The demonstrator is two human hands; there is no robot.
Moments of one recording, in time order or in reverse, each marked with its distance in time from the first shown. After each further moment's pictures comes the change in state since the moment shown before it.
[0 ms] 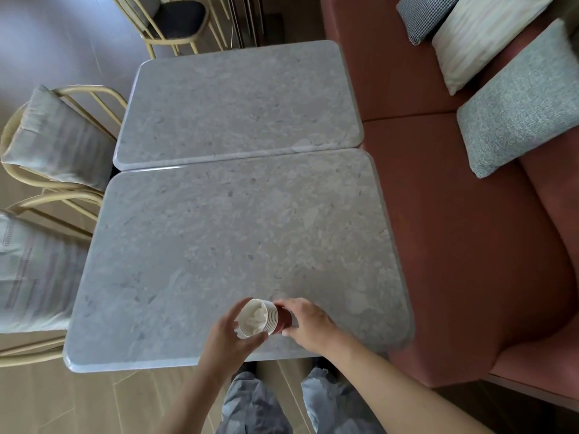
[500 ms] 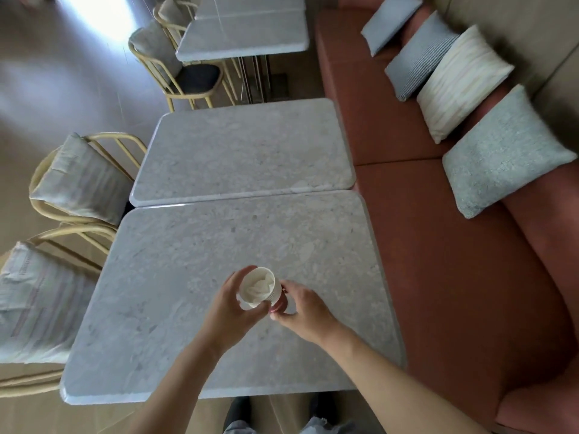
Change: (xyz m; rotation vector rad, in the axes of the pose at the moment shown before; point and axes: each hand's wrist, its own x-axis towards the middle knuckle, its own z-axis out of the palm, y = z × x) left_hand 0.041 0.101 -0.038 -0.010 0.130 0.270; right_hand 0.010 -0.050 -0.087 0.122 0.234 -0.179
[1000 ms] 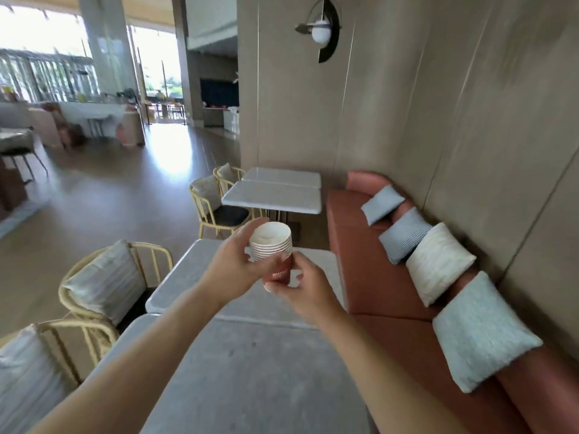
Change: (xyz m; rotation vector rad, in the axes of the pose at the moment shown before) left_hand 0.077 0.248 -0.165 -0.107 0.330 0.520; right_hand 0.071 -0.233 -0.195 0.074 0.326 -0.403
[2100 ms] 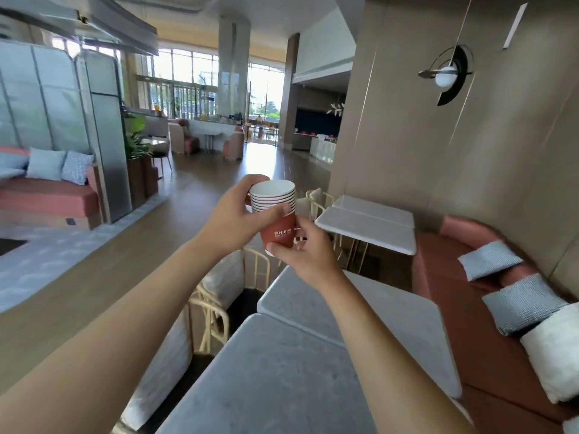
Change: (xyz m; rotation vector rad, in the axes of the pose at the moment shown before) left_hand -0.072 0.020 -0.337 0.196 0.348 -0.009; right_hand 0.055 -0.245 0.240 0.176 -0.171 -0.264
